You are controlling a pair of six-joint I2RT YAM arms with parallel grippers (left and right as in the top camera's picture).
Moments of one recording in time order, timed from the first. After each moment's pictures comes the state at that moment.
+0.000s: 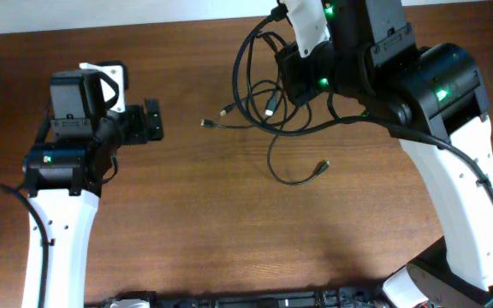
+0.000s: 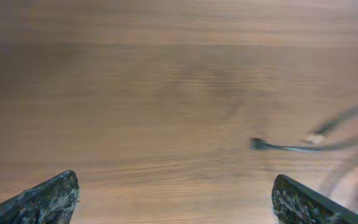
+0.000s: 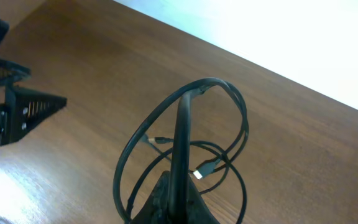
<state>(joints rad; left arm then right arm) -0.04 1.30 1.35 -0.87 0.09 -0.05 0.52 1.71 2.35 -1.33 -0.08 0.01</state>
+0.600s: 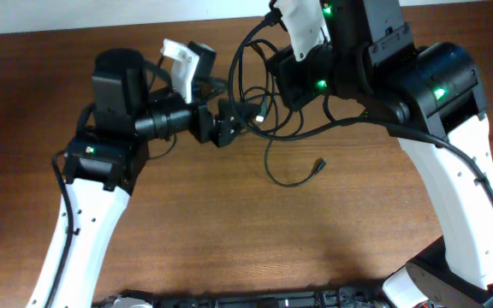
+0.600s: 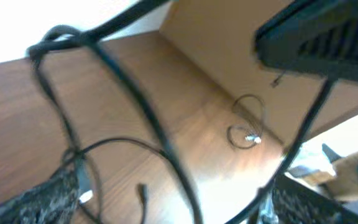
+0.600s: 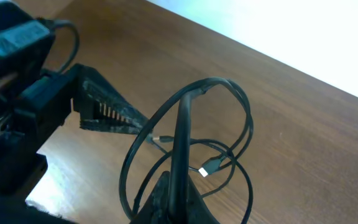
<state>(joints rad) -0.26 1.34 1.35 -0.48 0.86 -0.15 0.52 1.71 2.35 -1.34 -0.18 0.01</state>
